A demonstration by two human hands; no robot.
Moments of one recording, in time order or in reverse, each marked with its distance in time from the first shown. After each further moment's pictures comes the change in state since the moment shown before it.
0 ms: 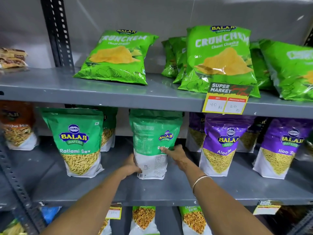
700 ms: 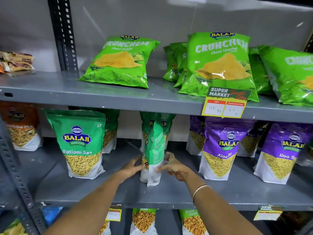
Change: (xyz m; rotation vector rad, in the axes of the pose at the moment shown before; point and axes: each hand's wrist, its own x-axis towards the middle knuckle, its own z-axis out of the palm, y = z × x) left_hand -0.008 -0.001 -0.002 0.044 -0.100 0.054; right_hand -0.001 0.026 0.007 -0.146 -0.339 -0.006
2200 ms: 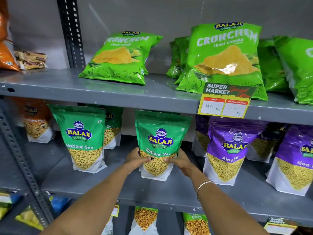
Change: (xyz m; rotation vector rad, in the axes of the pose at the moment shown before) left_hand 0.011 0.032 0.015 -0.056 0.321 -0.041; right_hand 0.025 0.013 -0.035 0.221 -0.051 -0.311
